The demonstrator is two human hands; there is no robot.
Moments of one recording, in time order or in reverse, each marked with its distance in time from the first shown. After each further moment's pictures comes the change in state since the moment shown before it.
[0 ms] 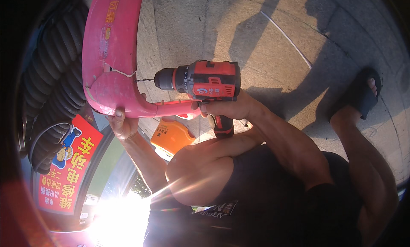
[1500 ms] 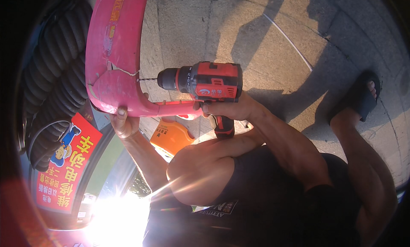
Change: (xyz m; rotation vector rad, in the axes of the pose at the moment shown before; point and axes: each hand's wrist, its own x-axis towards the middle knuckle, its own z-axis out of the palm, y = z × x) left_hand -0.001 -0.001 -0.003 0.019 0.023 -0.019; right_hand -0.001 -0.003 0.005 -0.004 0.040 0.014
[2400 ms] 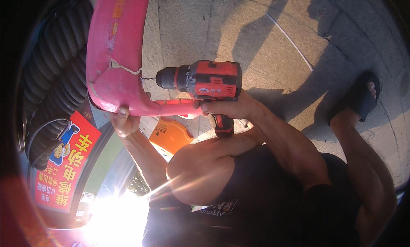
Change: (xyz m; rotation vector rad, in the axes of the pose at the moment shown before) left_hand 0.000 -0.003 0.005 -0.008 0.022 0.023; right_hand 0.002 -0.002 0.002 -0.028 -0.004 0.042
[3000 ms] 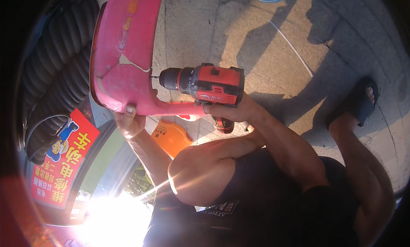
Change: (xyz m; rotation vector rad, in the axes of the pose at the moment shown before) left_hand -0.005 -0.008 0.005 -0.011 0.048 0.087; right_hand -0.003 0.007 -0.002 -0.190 0.049 -0.062
